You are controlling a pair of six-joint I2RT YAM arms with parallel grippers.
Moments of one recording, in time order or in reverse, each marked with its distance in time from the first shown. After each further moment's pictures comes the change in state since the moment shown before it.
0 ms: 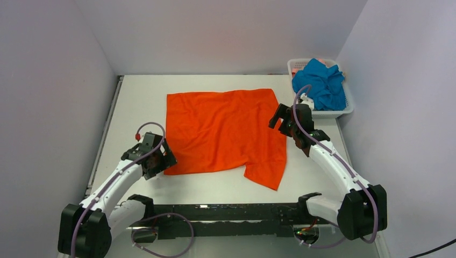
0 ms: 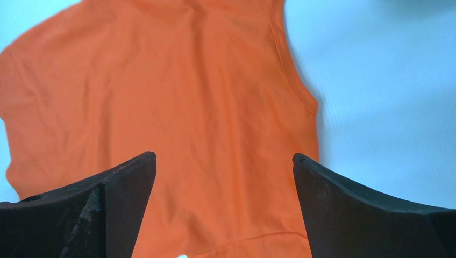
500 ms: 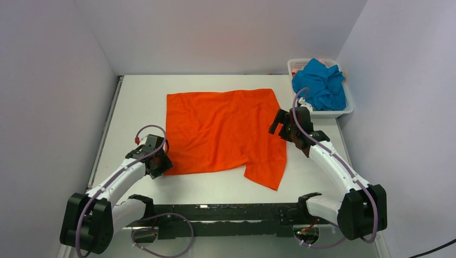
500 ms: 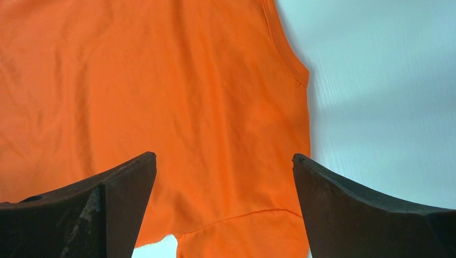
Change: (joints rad) left arm 0.000 0.059 -0.087 0.075 -0.032 -0.100; right arm 0.000 0.000 -0.013 -0.101 -0.014 0.000
